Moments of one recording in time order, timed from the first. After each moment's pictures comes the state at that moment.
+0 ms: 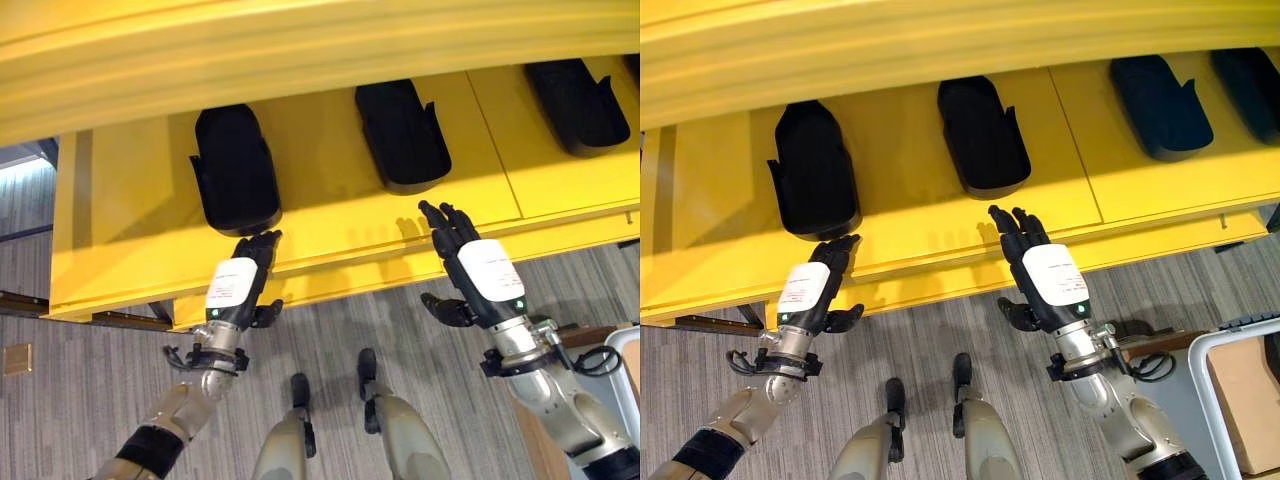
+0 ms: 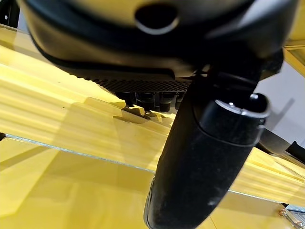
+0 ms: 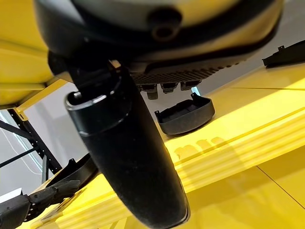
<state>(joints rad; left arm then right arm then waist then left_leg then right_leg) -0.15 0.61 -0.34 0.29 0.57 -0.15 0.50 -0.01 -0.72 0.24 -0.14 -0.58 -0.22 -0.37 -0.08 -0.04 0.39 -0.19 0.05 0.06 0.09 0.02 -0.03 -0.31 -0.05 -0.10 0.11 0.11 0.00</state>
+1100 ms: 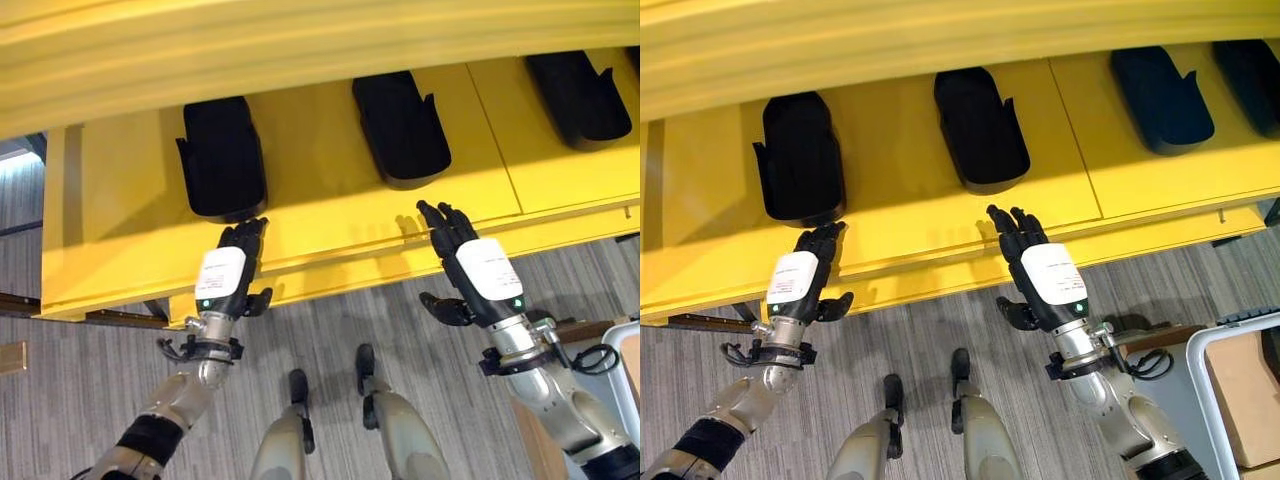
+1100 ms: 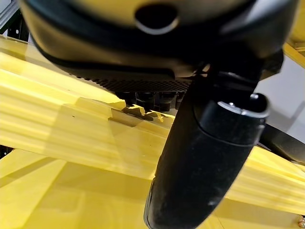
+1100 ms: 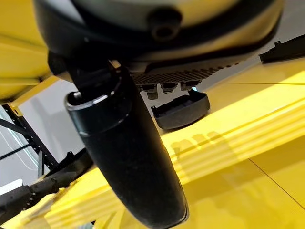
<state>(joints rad) -0.21 0.61 -0.33 0.34 0.58 -0.12 0.56 -0.03 -0.72 0.25 -0.10 -0.58 -0.22 -0.37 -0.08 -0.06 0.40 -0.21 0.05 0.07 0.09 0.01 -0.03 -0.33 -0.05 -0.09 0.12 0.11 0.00</state>
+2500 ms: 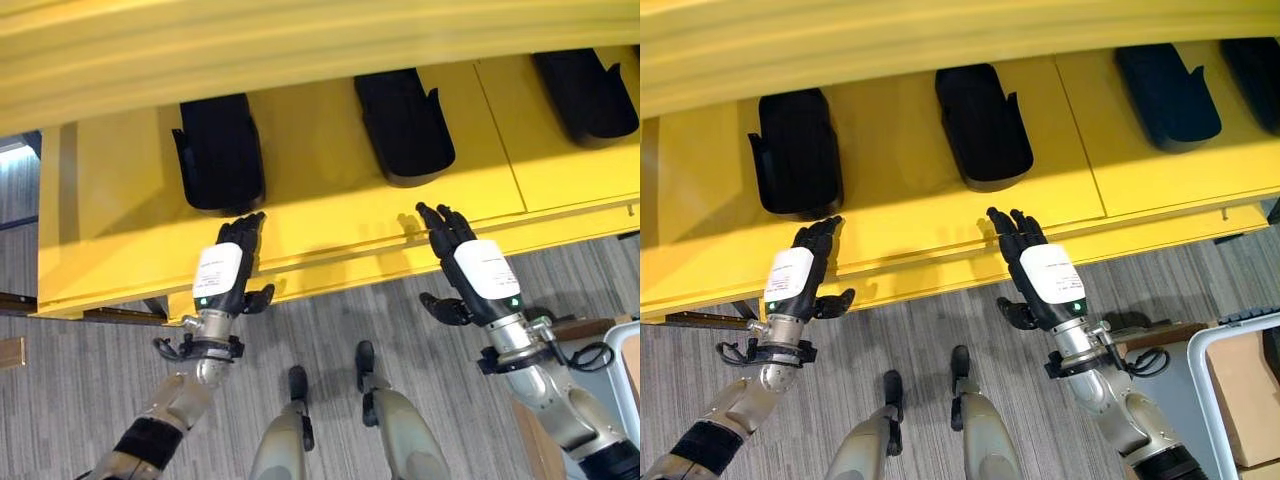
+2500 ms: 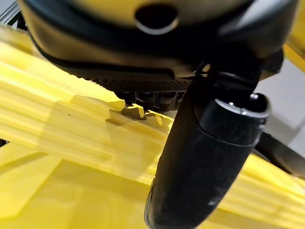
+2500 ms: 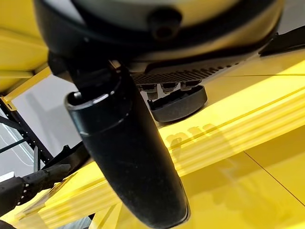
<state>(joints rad) -0.13 0.61 -0.28 0.20 0.48 -0.14 0.46 -0.04 -0.71 0.26 -0.10 -0.58 -0.21 -0.37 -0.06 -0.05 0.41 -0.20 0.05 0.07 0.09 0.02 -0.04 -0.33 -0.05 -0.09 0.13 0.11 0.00</state>
